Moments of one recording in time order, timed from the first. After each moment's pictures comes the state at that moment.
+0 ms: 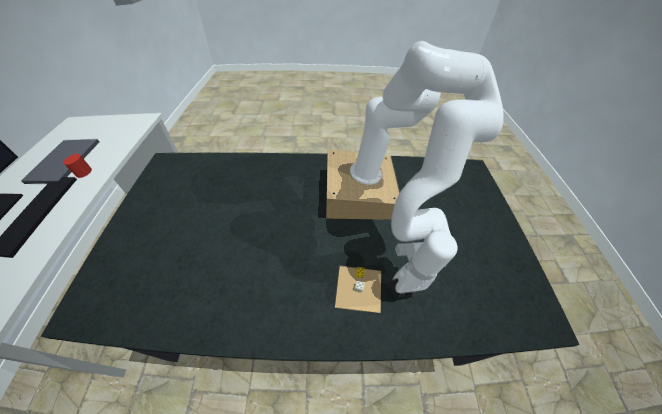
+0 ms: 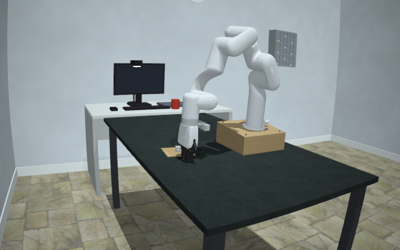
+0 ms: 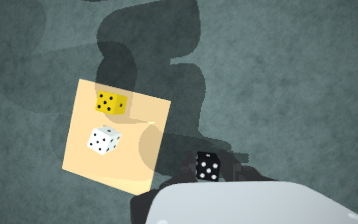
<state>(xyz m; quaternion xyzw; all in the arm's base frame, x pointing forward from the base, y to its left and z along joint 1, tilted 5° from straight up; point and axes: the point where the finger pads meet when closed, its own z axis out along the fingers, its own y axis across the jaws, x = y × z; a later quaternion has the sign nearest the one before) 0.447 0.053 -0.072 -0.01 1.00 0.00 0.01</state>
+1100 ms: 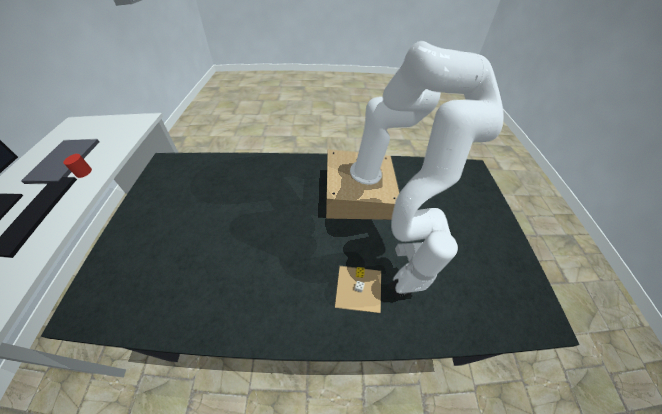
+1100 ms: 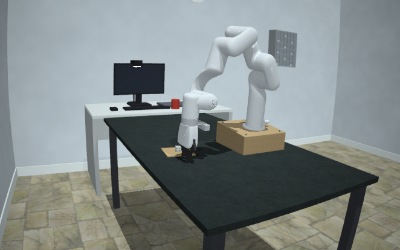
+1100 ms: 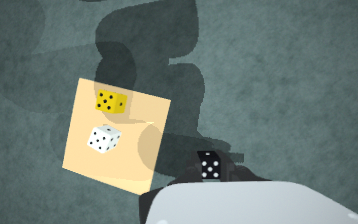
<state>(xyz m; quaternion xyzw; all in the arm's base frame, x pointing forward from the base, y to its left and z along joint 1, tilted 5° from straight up) 0.448 0.053 -0.072 -0.01 1.00 0.00 0.01</state>
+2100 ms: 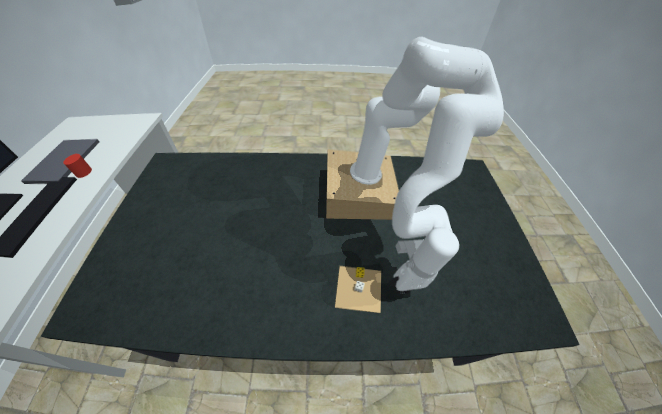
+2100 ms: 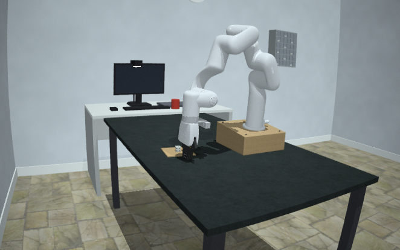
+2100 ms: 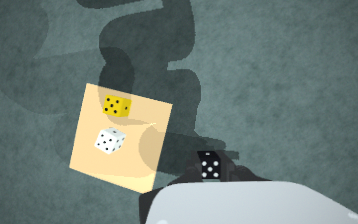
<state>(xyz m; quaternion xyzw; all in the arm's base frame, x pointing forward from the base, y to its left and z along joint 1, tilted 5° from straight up) 0.443 0.052 -0.062 -0.01 1.00 0.00 0.01</state>
